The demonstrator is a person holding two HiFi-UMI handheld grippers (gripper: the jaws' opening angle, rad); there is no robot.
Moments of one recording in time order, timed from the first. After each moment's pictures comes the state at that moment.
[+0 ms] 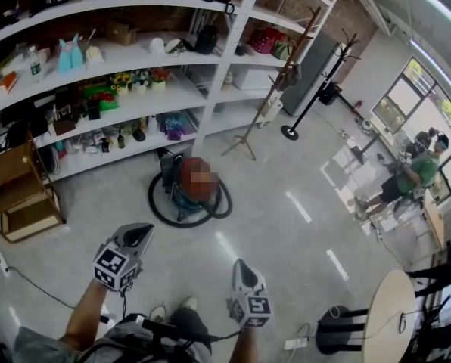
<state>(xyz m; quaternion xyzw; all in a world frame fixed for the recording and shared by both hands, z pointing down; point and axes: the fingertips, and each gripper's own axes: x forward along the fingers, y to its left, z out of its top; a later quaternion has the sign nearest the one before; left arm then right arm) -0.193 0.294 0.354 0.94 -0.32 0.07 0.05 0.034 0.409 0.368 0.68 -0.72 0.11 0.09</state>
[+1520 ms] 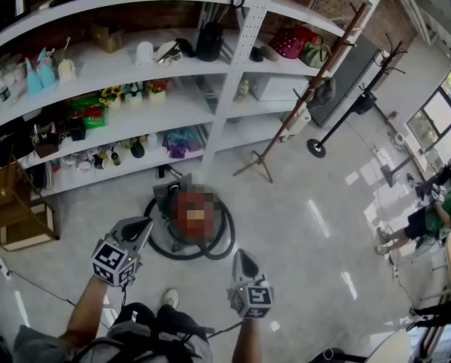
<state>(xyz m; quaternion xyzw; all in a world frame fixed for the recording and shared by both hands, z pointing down) -0.038 -0.051 0.356 0.91 -0.39 0.09 0.06 0.201 0.022 0.383 0.62 -0.77 0.13 0.10</state>
